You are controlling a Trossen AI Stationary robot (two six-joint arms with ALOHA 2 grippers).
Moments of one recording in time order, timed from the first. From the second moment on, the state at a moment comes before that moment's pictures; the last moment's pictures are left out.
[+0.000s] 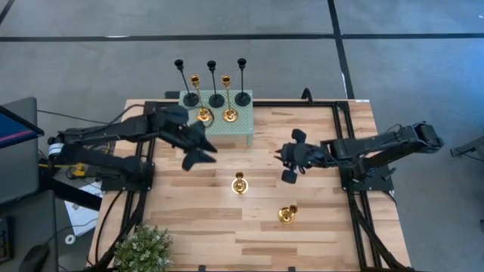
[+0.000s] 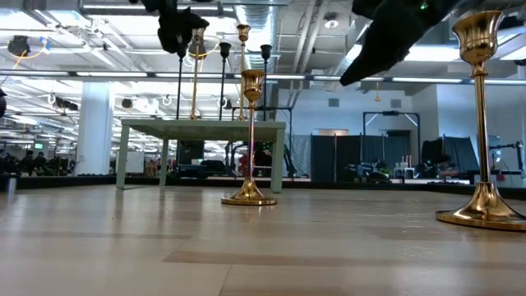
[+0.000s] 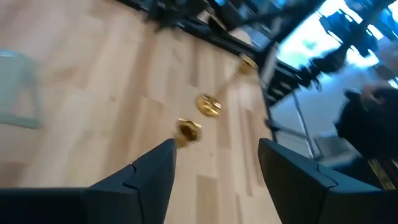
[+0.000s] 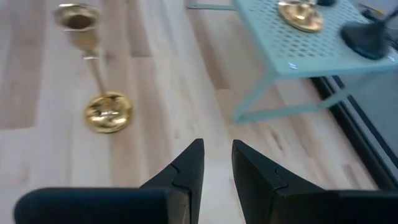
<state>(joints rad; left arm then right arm) 0.19 0.91 1.00 -0.46 0.43 -0.24 0.14 1.20 0.83 -0.37 0.44 0.10</state>
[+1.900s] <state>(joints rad) -0.31 0.94 0.51 0.17 -0.10 0.06 0.27 1.20 0.83 -0.33 0.45 0.10</state>
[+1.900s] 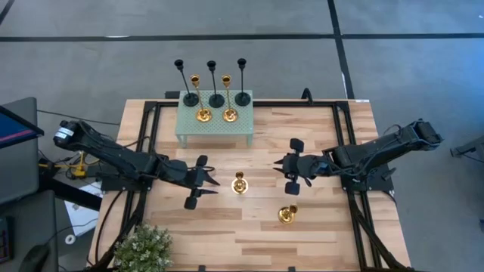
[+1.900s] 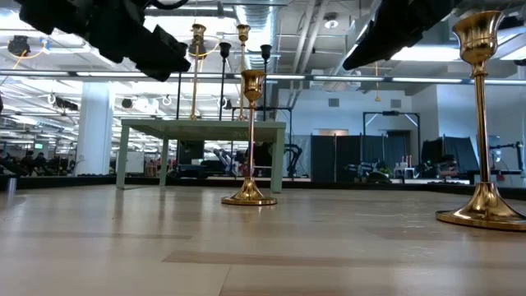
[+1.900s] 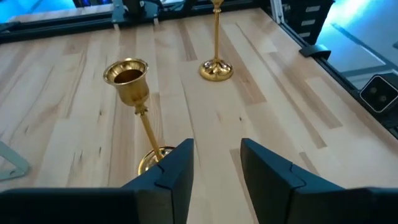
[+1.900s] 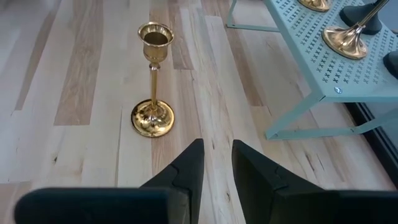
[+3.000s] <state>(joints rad) -0.17 1.38 0.41 0.77 -0.20 0.01 0.27 1.20 0.83 -0.30 0.45 0.10</state>
